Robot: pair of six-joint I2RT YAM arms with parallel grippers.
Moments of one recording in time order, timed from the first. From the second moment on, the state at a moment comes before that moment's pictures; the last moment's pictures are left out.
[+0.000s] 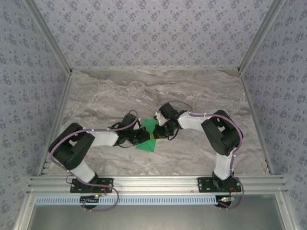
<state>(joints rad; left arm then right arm) -0.69 1.62 0.61 0.15 0.43 -0.95 0.67 1.87 1.04 -0.35 -0.53 0.42</state>
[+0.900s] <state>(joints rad) -0.70 1.65 0.63 0.12 0.42 -0.93 0.67 1.86 1.05 -0.39 -0.50 0.42</state>
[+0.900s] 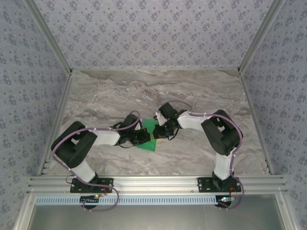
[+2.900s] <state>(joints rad) -0.70 1.65 0.64 0.10 0.40 -0.89 0.84 1.60 0.75 -0.19 -0.41 0.70</state>
